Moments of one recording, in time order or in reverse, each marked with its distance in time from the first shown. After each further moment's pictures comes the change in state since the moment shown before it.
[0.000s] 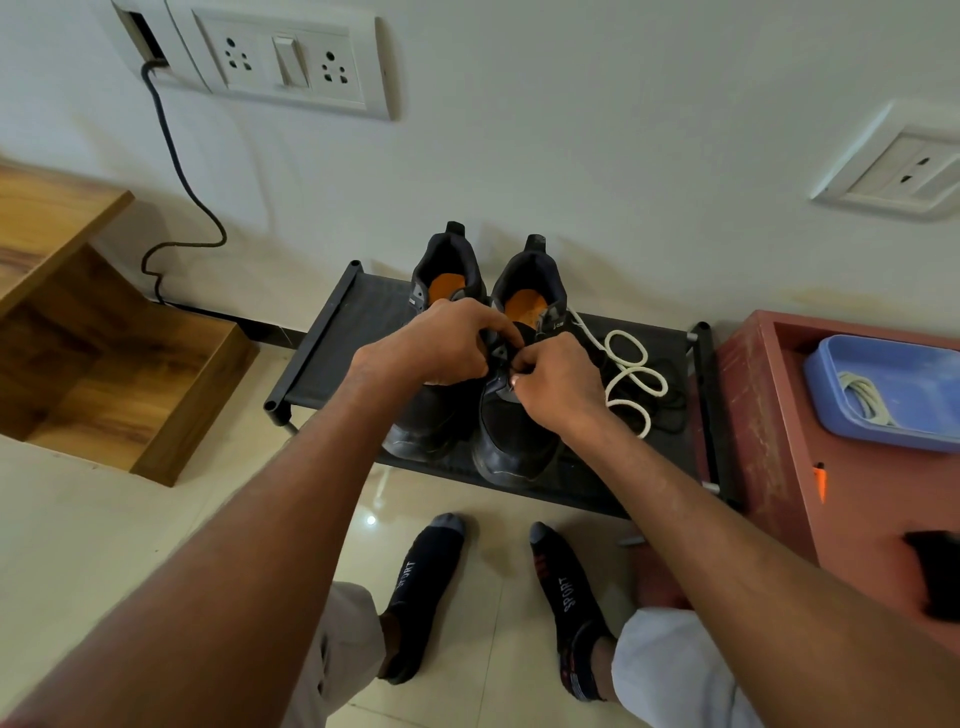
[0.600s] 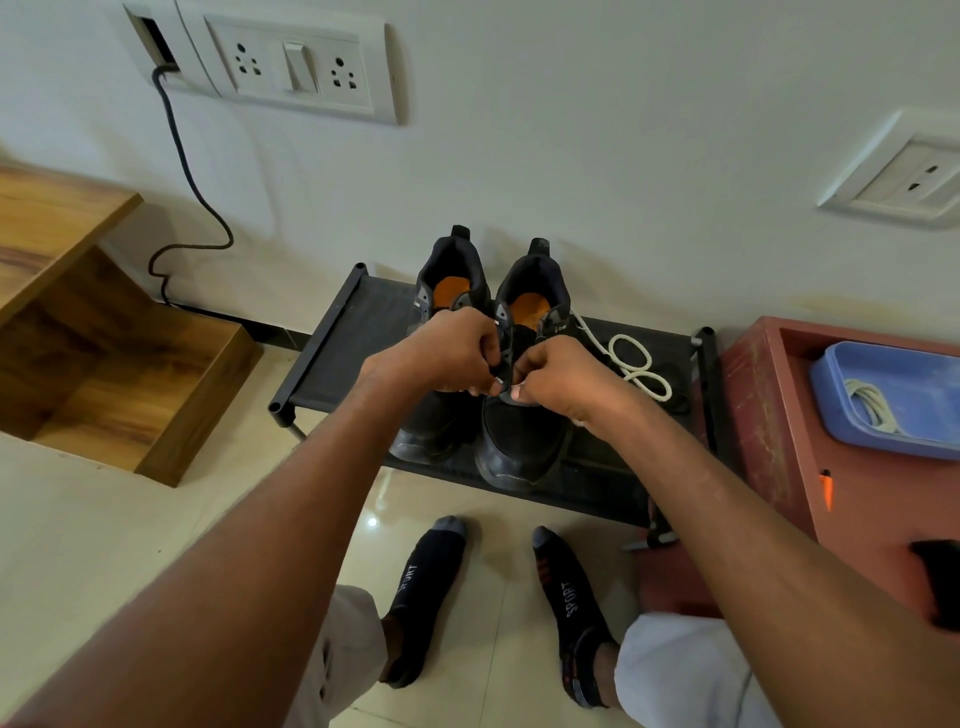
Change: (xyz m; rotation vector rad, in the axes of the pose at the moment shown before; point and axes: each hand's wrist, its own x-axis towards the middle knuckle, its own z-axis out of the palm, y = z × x) left_hand 0.004 -0.004 0.007 -0.052 -0.041 -0.119; right_hand 0.004 -0.010 -0.027 0.194 -0.297 0.122
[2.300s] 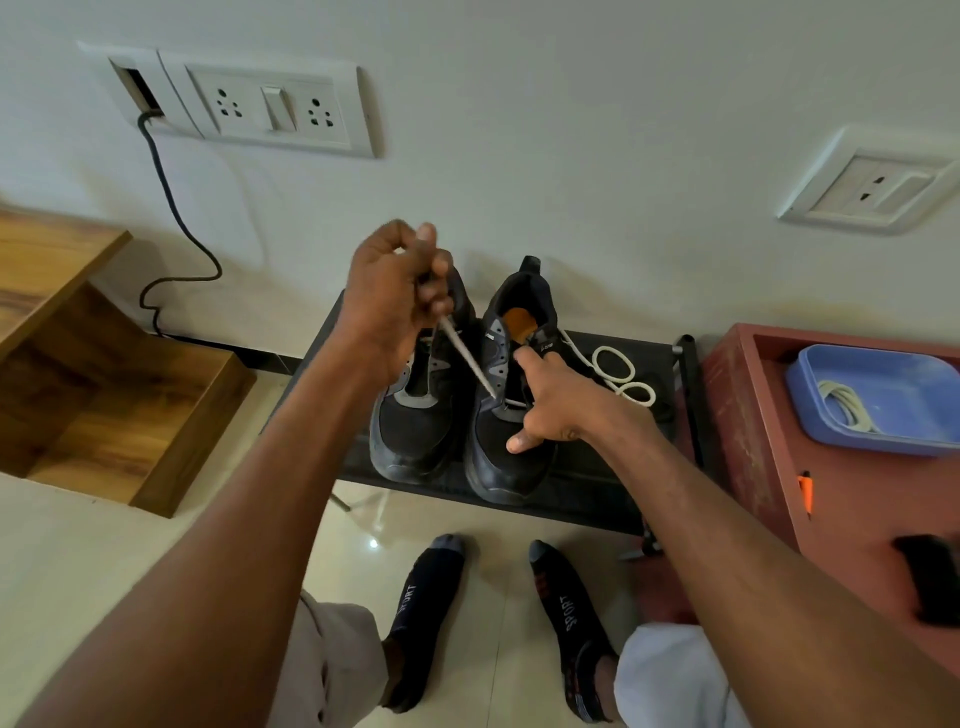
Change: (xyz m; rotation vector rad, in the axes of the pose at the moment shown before) left_hand -0.024 0.022 -0.043 -1.273 0.469 0.257; right_hand -0.011 0.006 -0.020 -0.368 -0.155 -0.049
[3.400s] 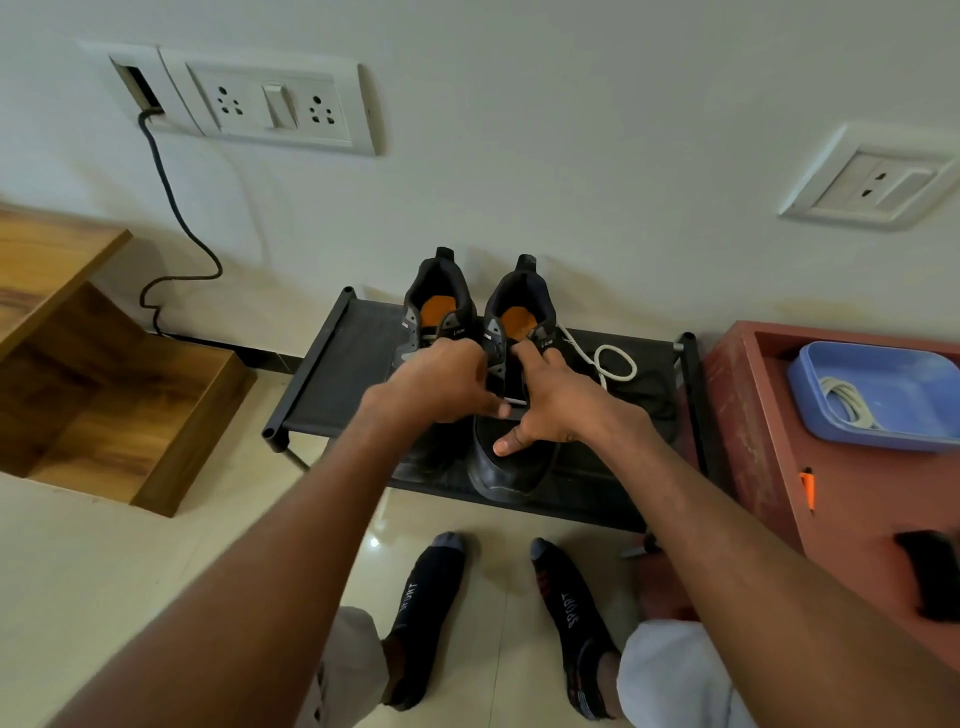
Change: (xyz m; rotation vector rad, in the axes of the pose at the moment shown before) left_hand -0.009 -0.055 0.006 1.492 -0.444 -0.227; right_hand -0.006 -0.010 0.006 -0.069 0.056 0.022
